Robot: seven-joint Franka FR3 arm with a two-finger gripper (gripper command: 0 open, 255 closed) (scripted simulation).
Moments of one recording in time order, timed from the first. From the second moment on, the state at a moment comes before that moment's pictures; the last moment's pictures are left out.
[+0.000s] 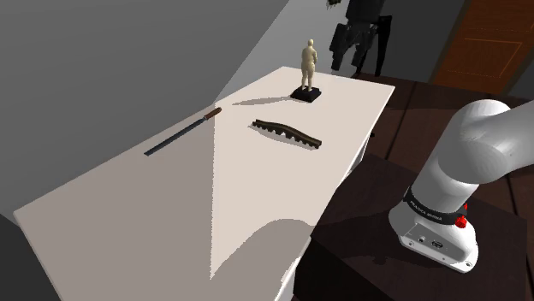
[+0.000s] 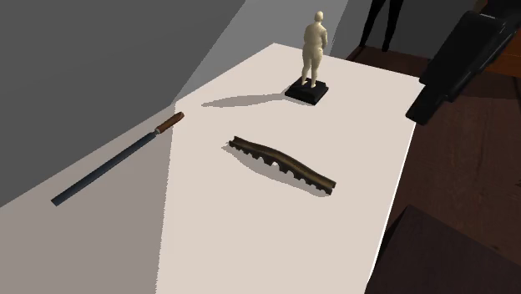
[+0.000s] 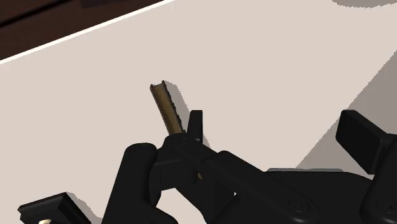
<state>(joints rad) 0.01 -0.82 -0.07 -2.44 0.05 1.71 0.09</state>
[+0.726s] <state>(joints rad) 0.02 -0.57 -0.16 -2.50 0.02 2.01 -0.06</state>
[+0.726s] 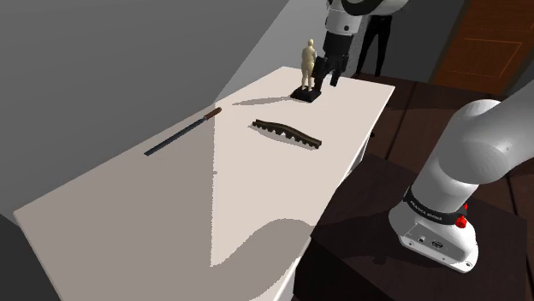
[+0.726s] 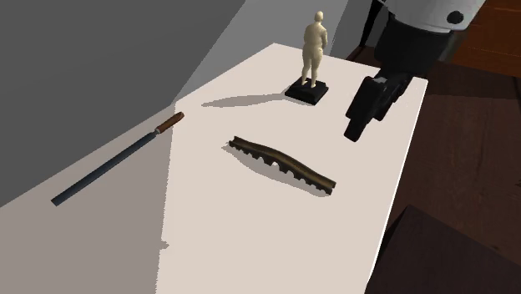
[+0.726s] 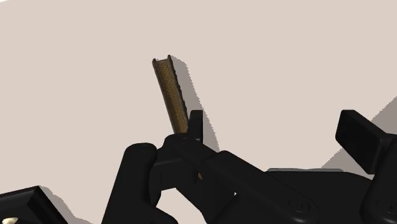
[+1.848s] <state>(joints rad) 0.07 0.09 -0.26 -2.29 0.20 2.43 -0.43</state>
